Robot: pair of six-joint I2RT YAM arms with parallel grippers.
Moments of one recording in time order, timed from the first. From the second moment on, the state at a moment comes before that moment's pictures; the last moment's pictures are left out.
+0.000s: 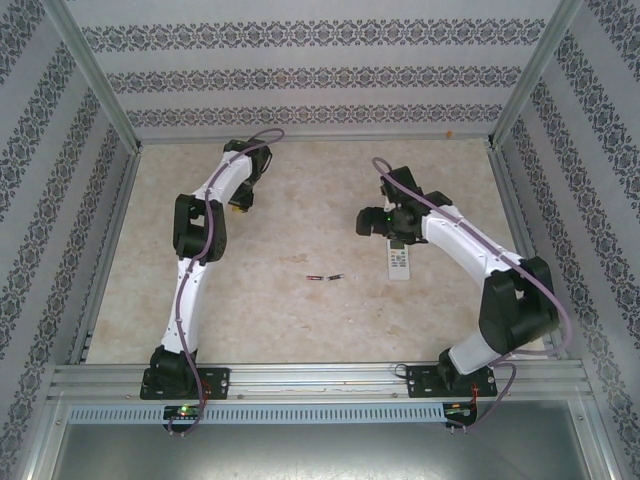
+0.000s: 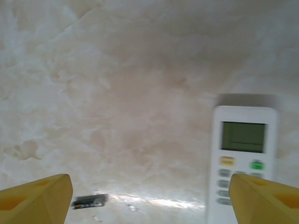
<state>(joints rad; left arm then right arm) -0.20 2.57 2.34 -1.39 -0.49 -0.27 0.36 1.54 1.15 -0.71 -0.06 0.47</state>
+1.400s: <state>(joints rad) -0.24 1.54 1.38 -0.67 0.76 -0.75 0.68 1.71 1.48 -0.65 -0.47 0.42</state>
